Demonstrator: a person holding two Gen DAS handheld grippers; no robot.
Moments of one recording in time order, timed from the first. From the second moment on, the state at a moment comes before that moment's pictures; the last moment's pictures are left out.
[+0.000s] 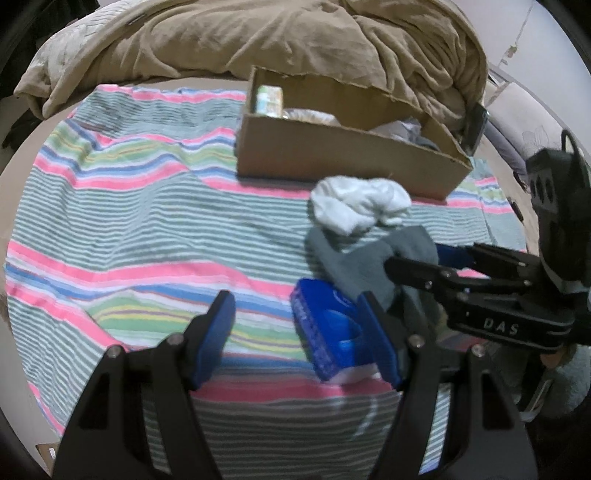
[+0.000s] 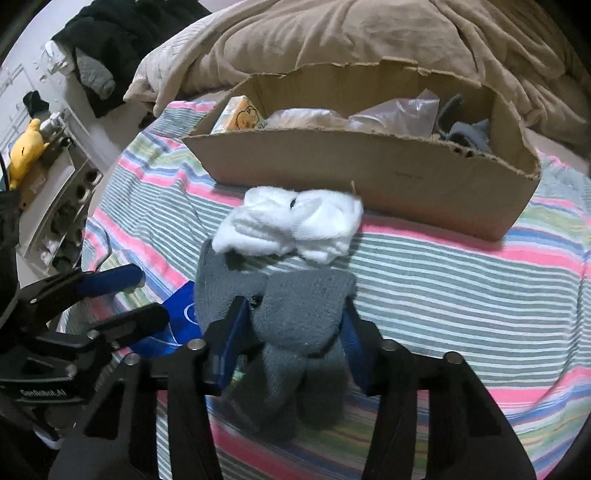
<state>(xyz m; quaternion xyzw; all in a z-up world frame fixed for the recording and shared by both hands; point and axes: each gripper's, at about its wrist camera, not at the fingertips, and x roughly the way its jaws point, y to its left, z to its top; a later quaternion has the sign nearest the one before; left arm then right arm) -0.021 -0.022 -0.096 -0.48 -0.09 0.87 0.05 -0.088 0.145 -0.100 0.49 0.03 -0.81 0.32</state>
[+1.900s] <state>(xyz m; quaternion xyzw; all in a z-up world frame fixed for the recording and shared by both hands) -0.059 0.001 -0.019 -0.38 -0.04 0.92 0.07 -0.110 0.200 0.012 0.36 0.00 -0.88 0.31</state>
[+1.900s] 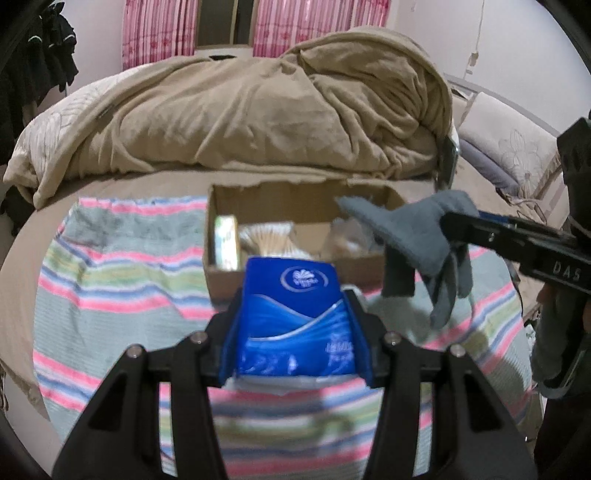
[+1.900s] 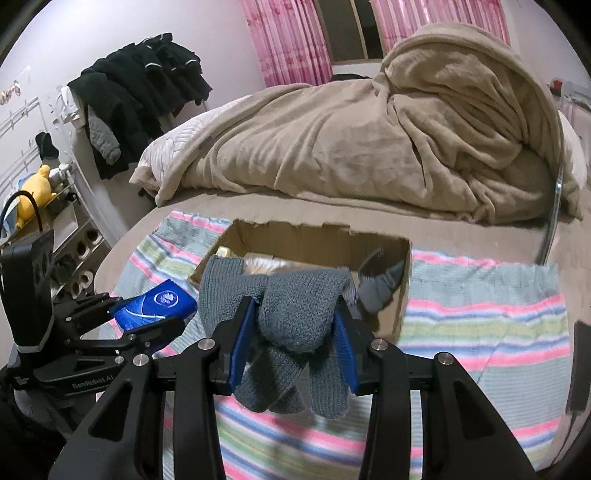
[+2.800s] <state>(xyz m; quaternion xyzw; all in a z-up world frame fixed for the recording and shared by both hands) -0.165 0.015 -0.036 -0.37 -0.04 0.93 0.09 -0.224 0.207 -0.034 0.39 -0.01 -0.88 0.26</state>
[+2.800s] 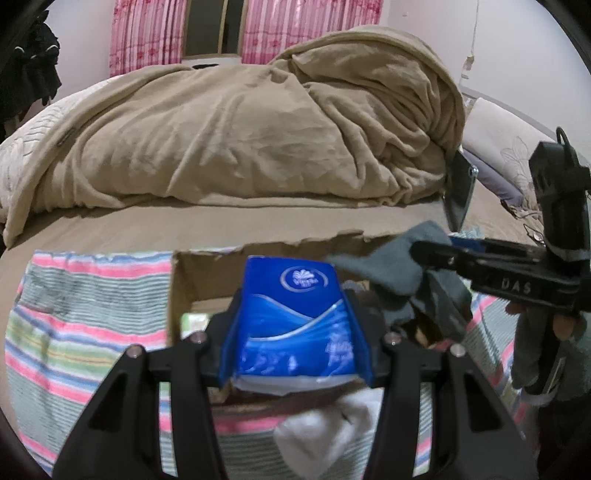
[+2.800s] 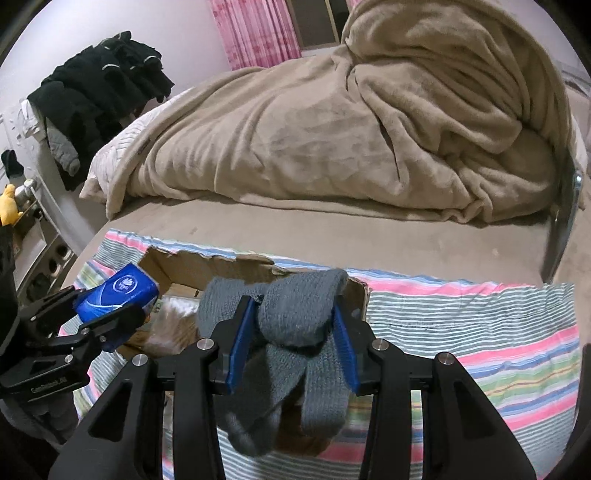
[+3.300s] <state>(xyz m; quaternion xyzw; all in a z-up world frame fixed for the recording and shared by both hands) -0.196 0.037 -0.072 -0.41 -0.02 0.91 0.10 -0.231 0.197 -0.064 0.37 0.07 -0.90 0.21</state>
